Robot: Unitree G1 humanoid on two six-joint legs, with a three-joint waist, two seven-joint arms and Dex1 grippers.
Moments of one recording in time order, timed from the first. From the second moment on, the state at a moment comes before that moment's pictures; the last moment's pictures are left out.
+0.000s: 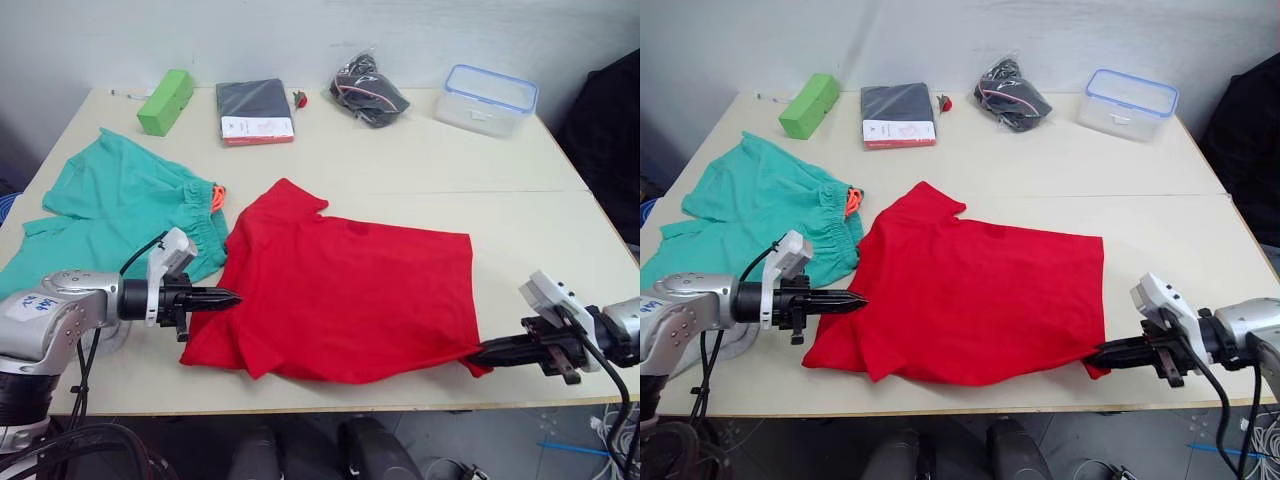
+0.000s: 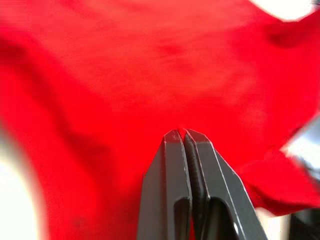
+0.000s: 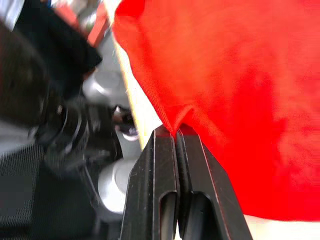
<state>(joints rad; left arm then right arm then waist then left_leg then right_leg) -0.32 0.90 0.08 -0.14 -0.60 0.97 -0.91 -0.11 -1.11 -0.08 -0.10 0.67 0.70 1.47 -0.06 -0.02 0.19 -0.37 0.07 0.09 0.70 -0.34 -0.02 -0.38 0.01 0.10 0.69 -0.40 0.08</state>
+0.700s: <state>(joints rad) -0.43 0.72 0.17 -0.06 -0.58 0.91 -0.76 -0.21 -1.05 0.01 0.07 0.49 0.55 1.51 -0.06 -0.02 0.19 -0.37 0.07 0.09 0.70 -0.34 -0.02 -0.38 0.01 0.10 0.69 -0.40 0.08</state>
